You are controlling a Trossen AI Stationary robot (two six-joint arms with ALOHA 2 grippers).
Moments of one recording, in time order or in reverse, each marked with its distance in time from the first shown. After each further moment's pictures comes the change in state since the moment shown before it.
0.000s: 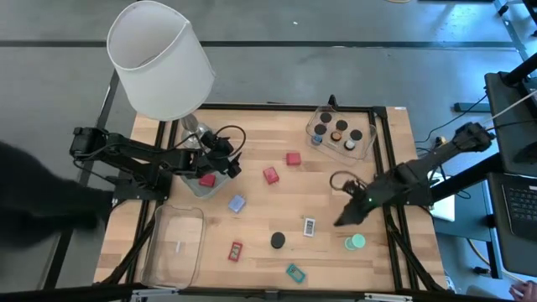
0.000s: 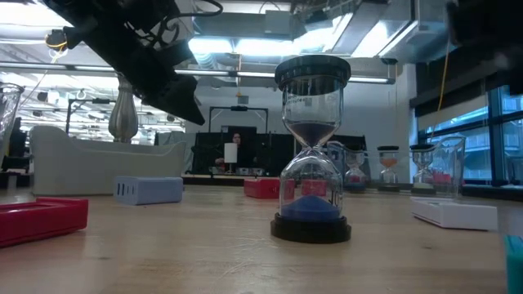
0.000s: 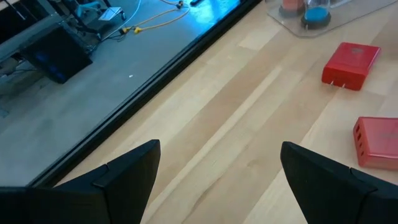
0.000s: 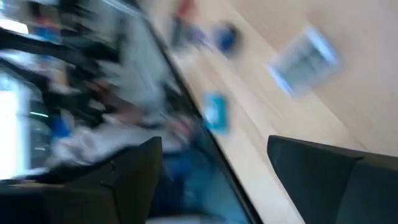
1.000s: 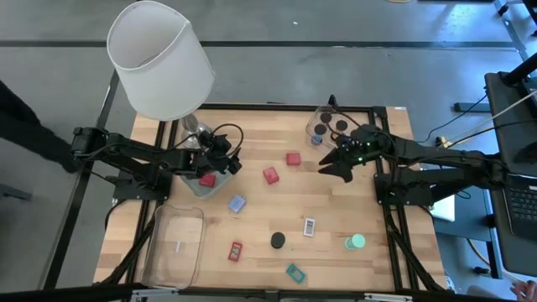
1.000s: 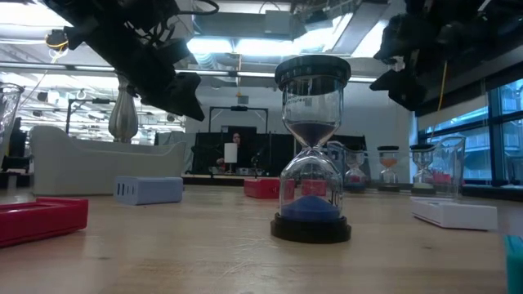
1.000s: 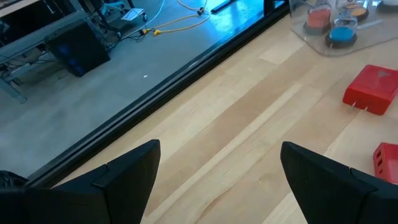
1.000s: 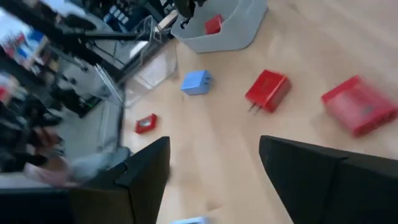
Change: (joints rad) left arm 0.000 0.000 0.000 0.010 -0.083 -0.078; right arm -0.812 -0.002 0.000 0.130 -0.363 -0.907
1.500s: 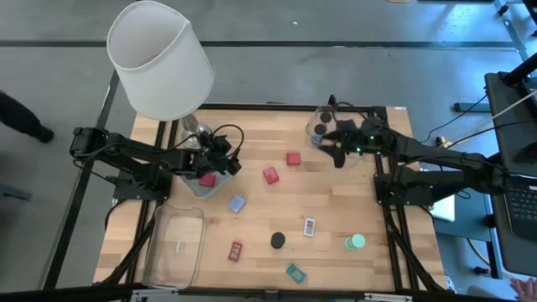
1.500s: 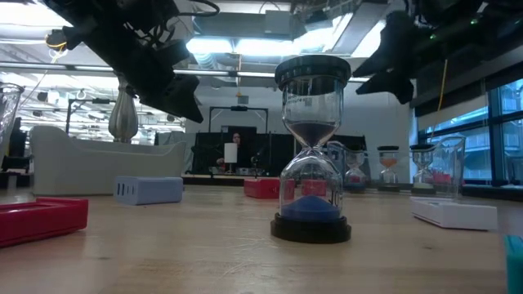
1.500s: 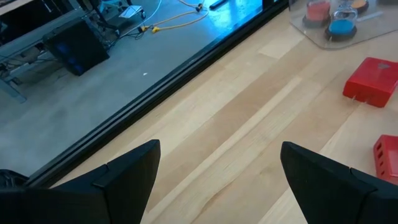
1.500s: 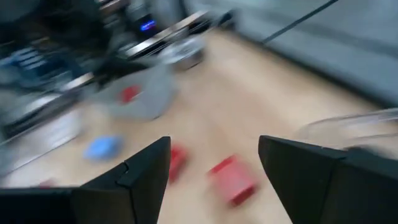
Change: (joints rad) left arm -0.002 0.000 0.000 -0.020 0.007 -0.002; right arm -0.095 -0.008 0.000 0.086 0.284 -0.237
